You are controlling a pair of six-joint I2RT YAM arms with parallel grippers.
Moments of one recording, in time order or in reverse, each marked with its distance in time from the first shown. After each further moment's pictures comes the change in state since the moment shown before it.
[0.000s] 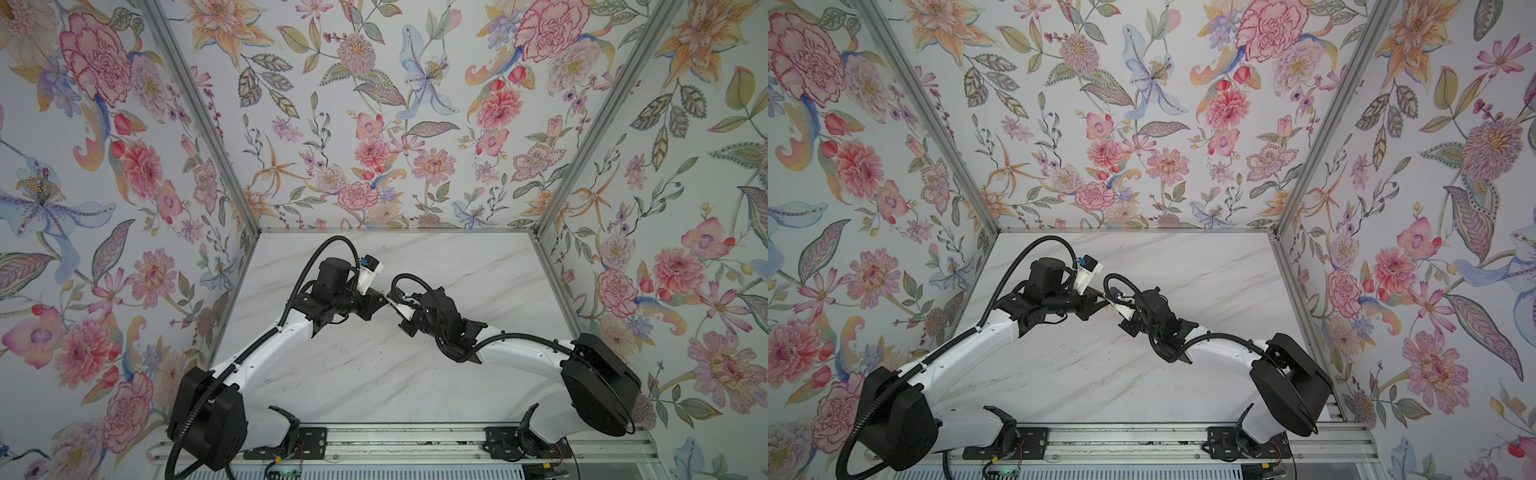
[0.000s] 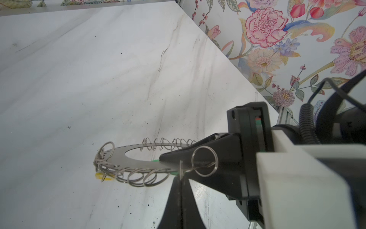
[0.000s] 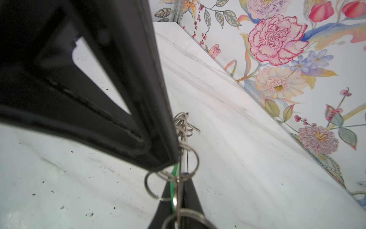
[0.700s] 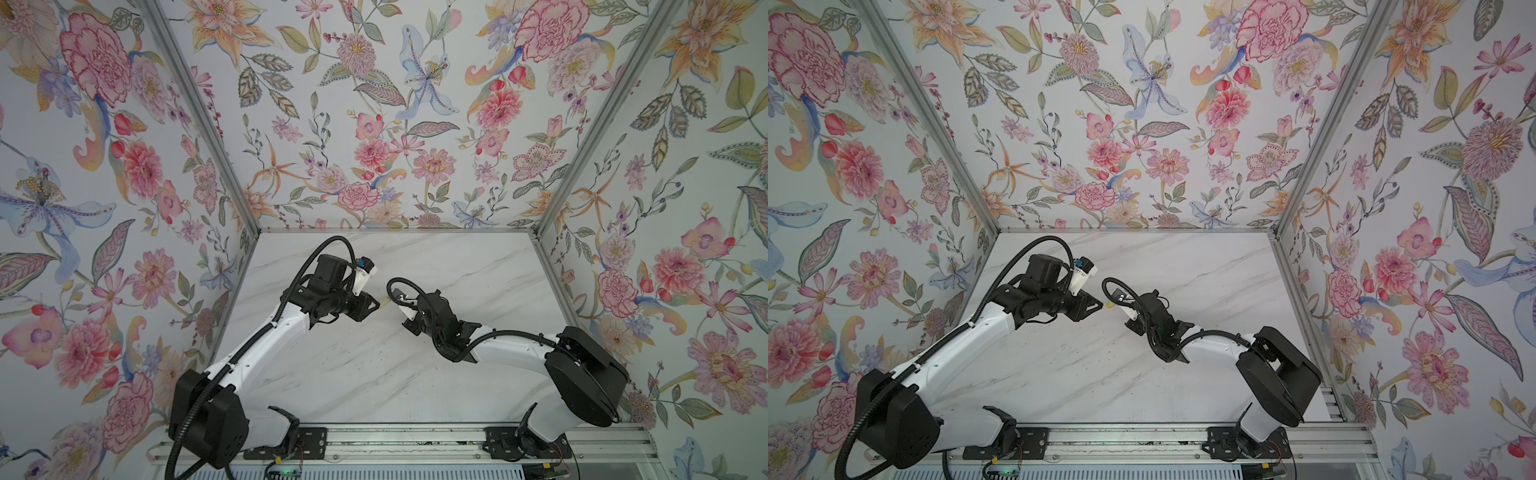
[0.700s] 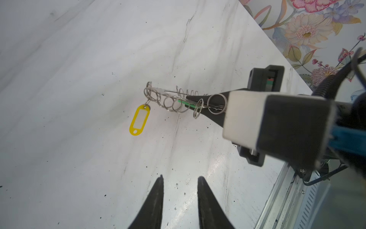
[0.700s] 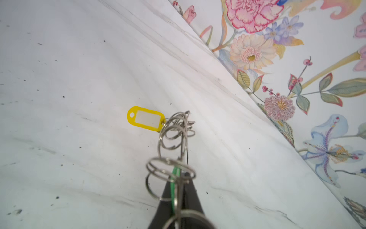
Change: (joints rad) left arm 0.031 -0.034 0.043 -0.198 -0.112 0.086; right arm -0.021 0.066 -0.022 -0.012 0.178 -0.035
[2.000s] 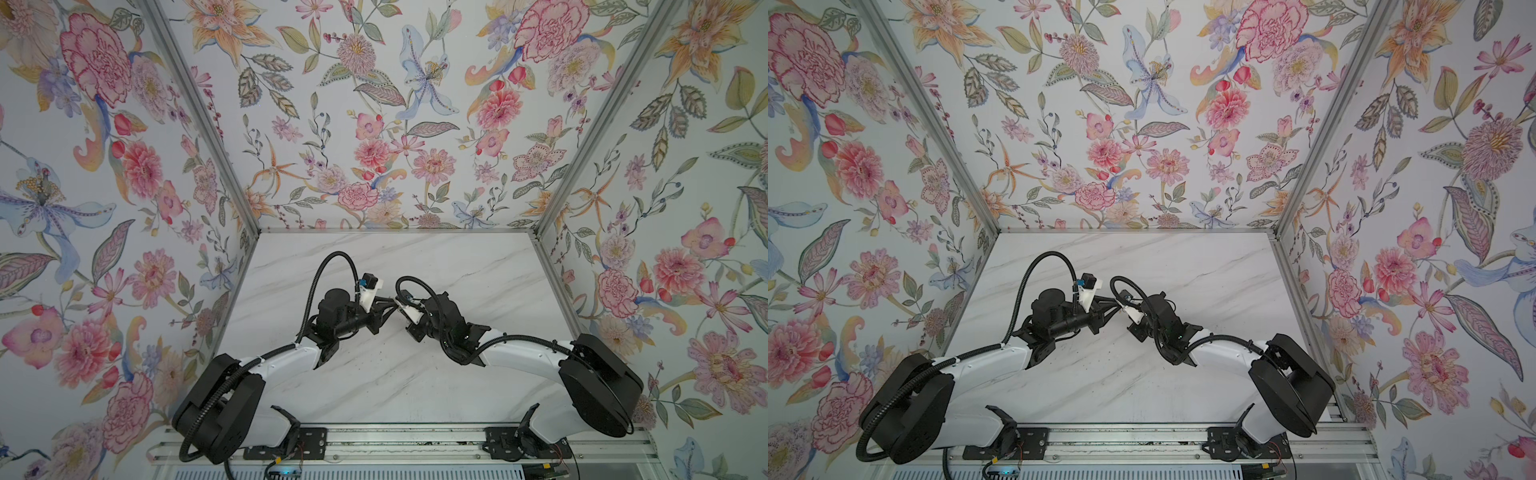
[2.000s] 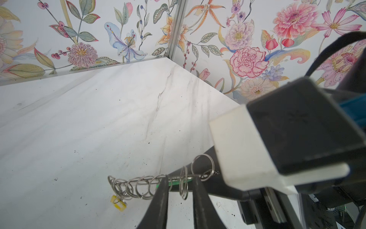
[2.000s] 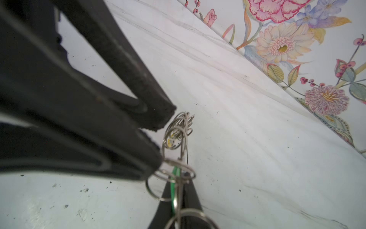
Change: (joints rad) left arm -0.111 0.069 -0.472 1.096 0.034 -0.192; right arm -0.012 -0.078 -0.047 -0.020 -0.189 0.136
